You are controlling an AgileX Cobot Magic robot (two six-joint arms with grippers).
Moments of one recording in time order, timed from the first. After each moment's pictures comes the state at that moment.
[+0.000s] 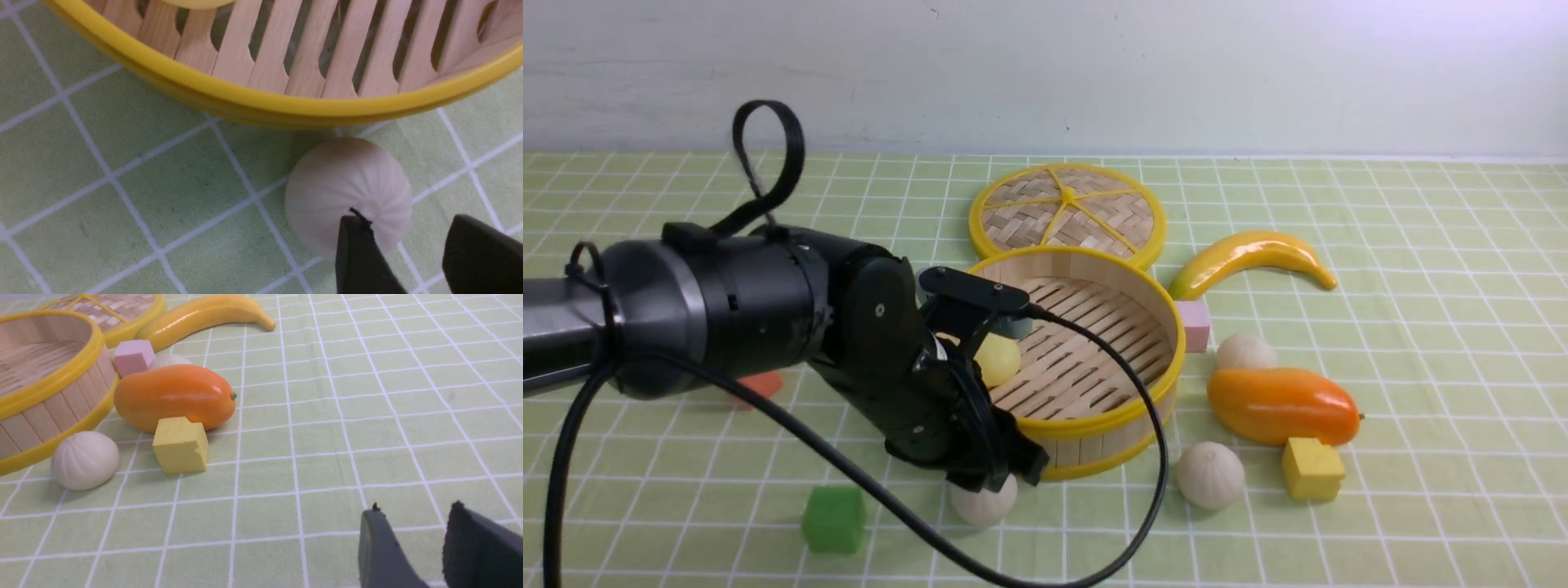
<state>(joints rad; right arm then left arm) 0.09 -0.01 0.02 -0.21 0.39 0.35 -0.56 1.74 -1.12 -0.14 0.60 0.05</state>
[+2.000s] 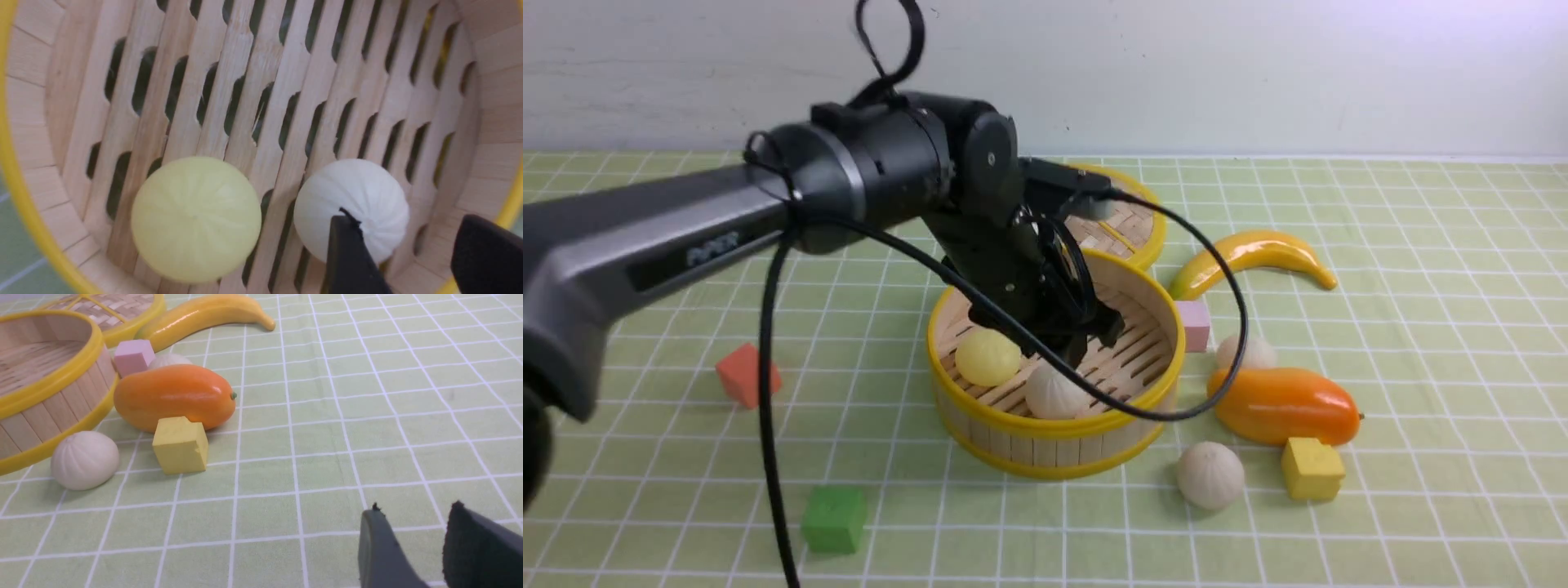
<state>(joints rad) 0.09 -0.01 0.02 -0.21 0.39 0.35 -0.55 1.95 -1.68 -0.14 0.87 0.08</state>
